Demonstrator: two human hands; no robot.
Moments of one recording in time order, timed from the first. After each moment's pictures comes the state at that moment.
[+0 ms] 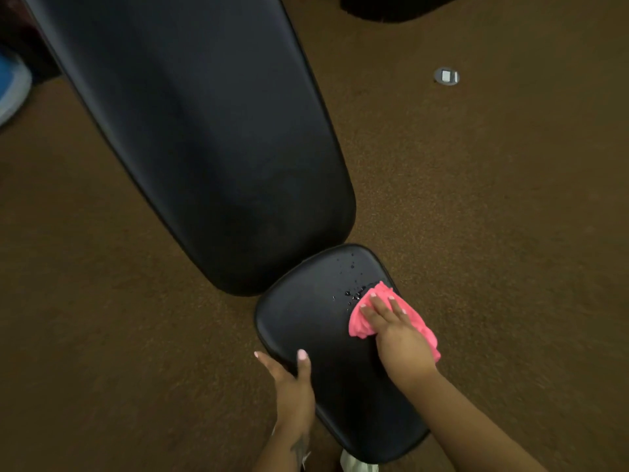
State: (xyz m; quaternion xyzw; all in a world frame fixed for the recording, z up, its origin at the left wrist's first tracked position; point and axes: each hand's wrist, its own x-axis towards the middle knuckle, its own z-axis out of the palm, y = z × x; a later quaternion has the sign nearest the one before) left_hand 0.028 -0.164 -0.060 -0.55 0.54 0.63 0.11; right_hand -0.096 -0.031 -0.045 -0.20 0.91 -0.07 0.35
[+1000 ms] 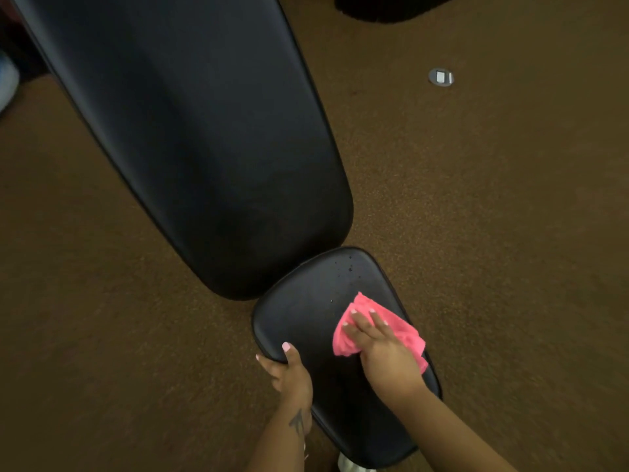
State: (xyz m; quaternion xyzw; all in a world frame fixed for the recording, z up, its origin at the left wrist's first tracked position) left_hand -0.002 -0.168 -0.074 -0.67 0.45 0.58 0.10; right_hand -0.077 -0.043 -0.040 -0.23 0.90 -0.08 0.36
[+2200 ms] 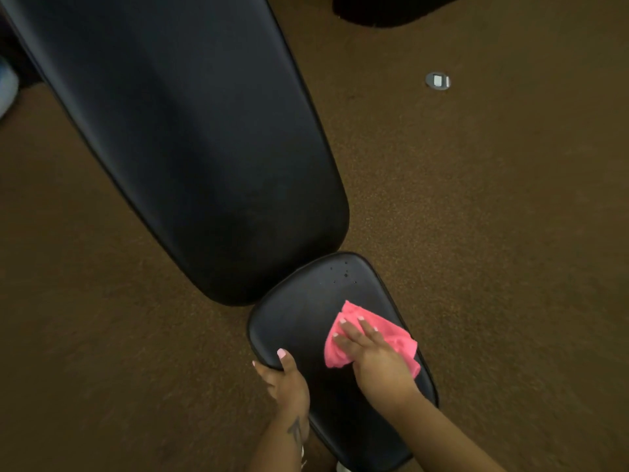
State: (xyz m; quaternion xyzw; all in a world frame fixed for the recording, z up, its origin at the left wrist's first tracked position) left_hand -0.011 -0.163 -0.064 -0.69 0.47 0.55 0.07; right_hand -0.076 -0.044 -0.042 -0.25 0.89 -0.08 0.37
